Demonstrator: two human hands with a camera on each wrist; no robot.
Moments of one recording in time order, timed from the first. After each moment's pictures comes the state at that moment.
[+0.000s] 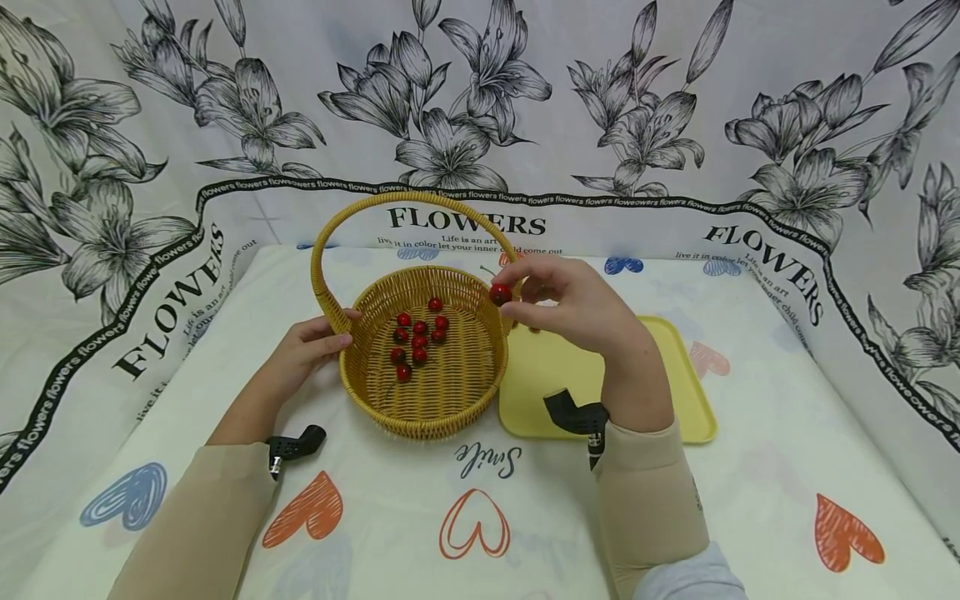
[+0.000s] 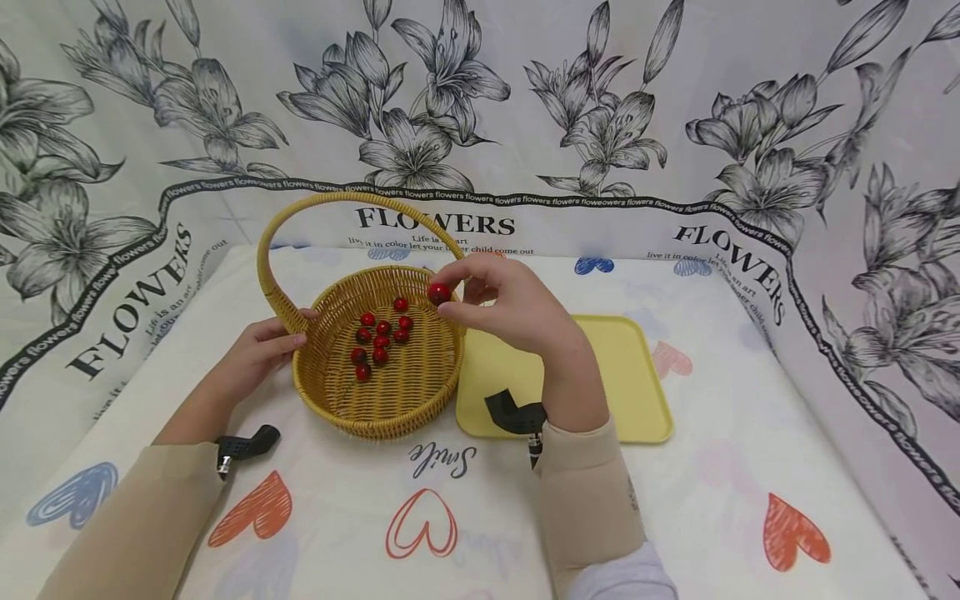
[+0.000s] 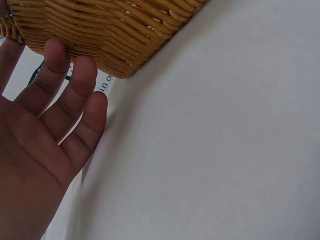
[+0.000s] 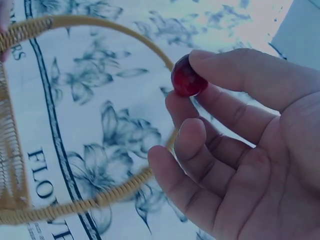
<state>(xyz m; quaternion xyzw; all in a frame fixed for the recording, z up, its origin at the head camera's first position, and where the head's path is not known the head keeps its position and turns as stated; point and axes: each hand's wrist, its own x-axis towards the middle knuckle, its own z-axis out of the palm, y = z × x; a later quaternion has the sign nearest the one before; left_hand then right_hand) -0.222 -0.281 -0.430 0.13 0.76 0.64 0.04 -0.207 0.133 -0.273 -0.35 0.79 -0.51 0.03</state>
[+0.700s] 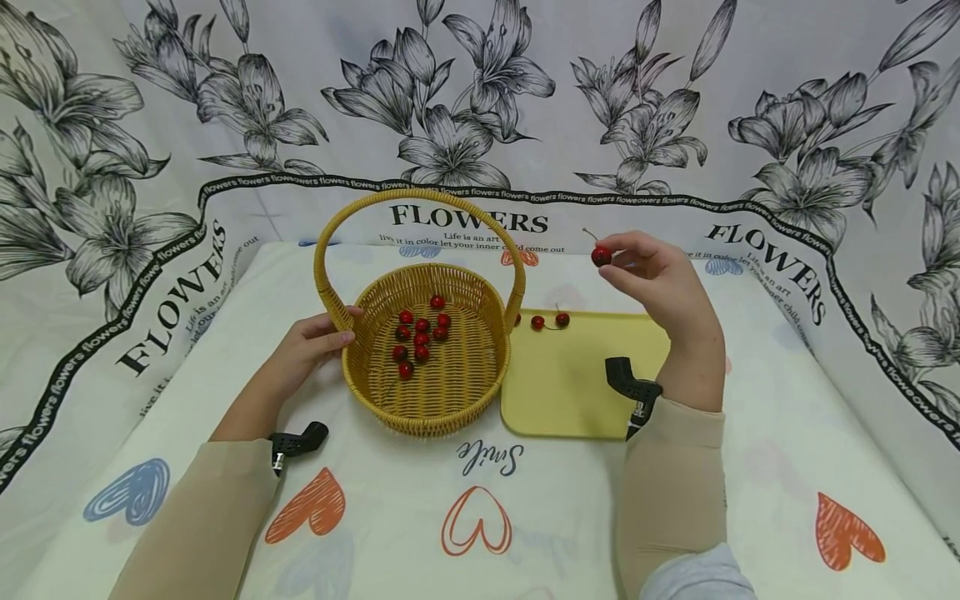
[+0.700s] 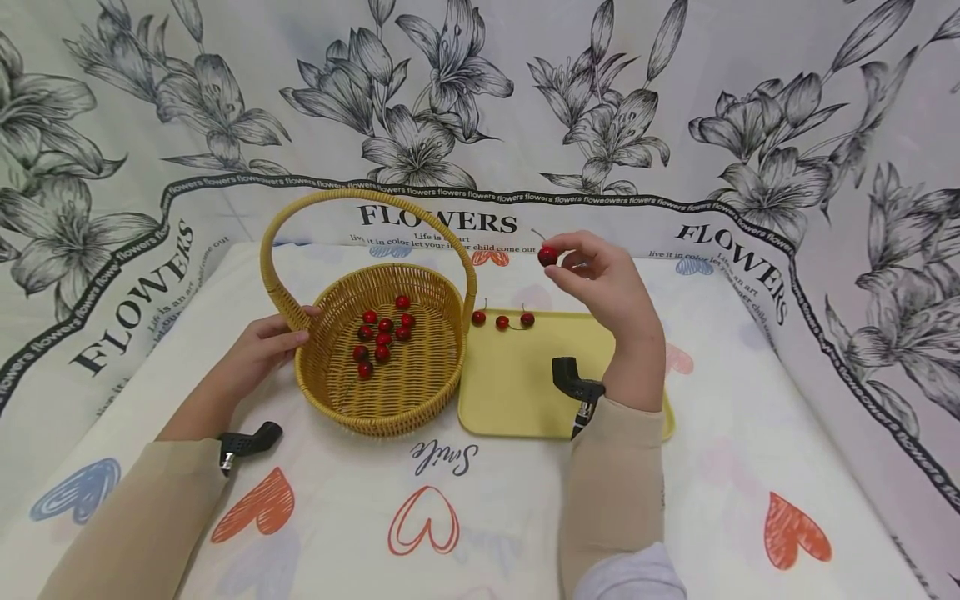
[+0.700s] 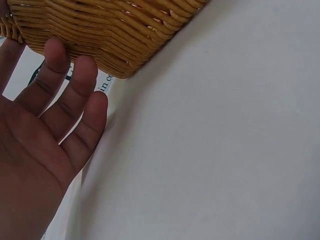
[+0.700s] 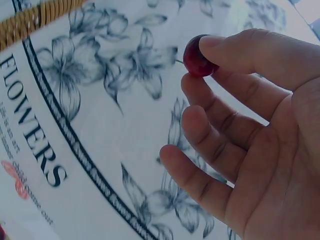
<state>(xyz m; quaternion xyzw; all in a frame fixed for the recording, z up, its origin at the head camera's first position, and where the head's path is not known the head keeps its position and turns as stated) -0.221 -0.281 -0.429 0.13 0.76 0.64 0.04 -0.239 0.220 -0.298 -0.22 0.81 -0.54 -0.09</state>
